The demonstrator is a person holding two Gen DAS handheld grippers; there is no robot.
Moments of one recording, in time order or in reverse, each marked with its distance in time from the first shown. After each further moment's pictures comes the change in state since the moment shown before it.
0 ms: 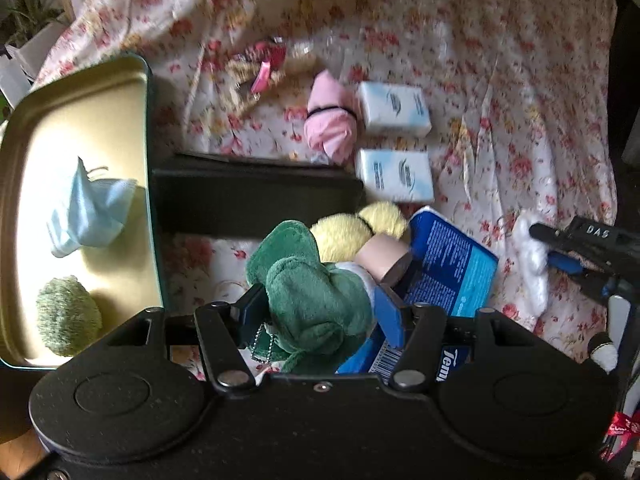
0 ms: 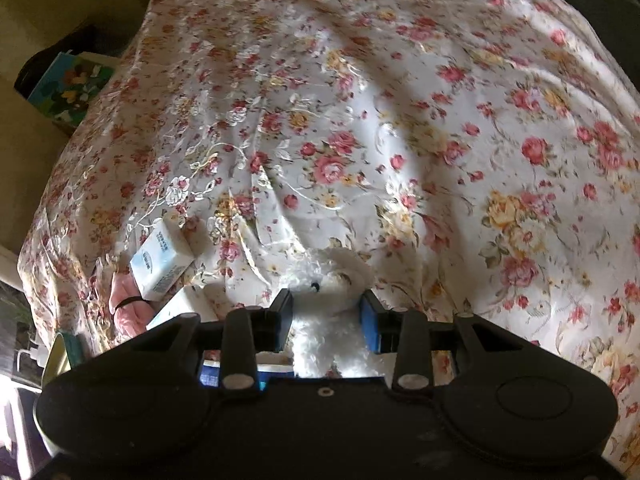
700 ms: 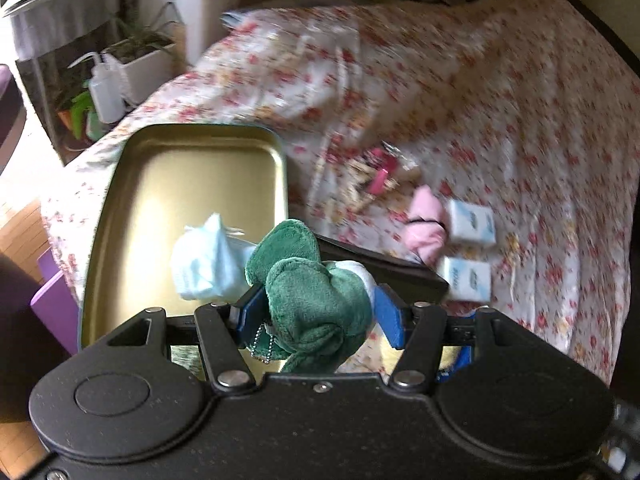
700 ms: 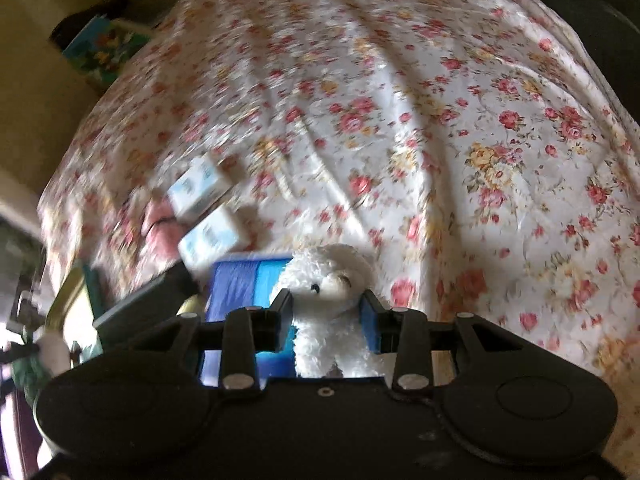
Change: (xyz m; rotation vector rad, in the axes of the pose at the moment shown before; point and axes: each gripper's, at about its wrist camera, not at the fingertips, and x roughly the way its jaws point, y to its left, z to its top) left arm -0.070 0.088 0.011 -0.193 -0.208 0.074; right arm -0.073 0.022 -0.073 -0.123 0.020 -0.004
